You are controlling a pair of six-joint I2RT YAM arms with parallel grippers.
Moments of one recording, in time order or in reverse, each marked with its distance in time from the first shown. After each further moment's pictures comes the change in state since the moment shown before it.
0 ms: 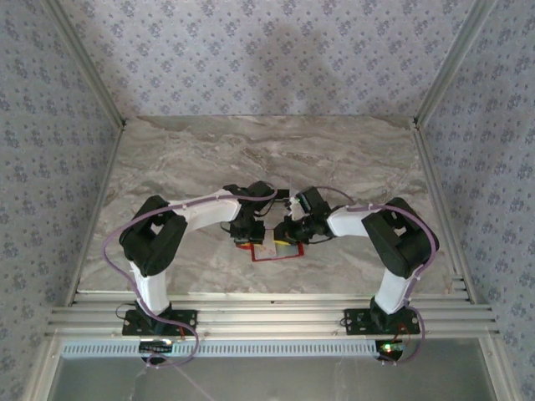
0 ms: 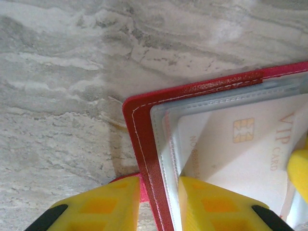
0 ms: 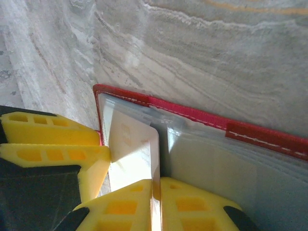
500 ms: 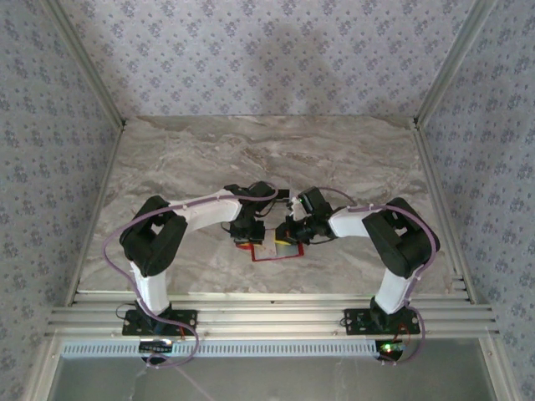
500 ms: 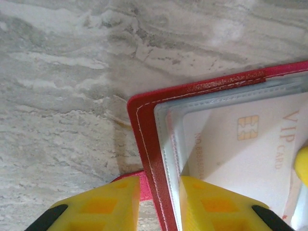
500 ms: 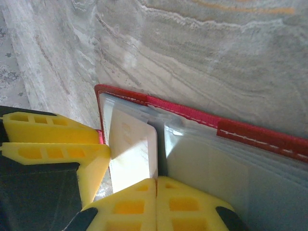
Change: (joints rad) left arm -0.005 -0.001 0.011 -0.025 -0.028 0.000; right arm -0.010 -0.001 -0.017 0.029 -0.014 0.011
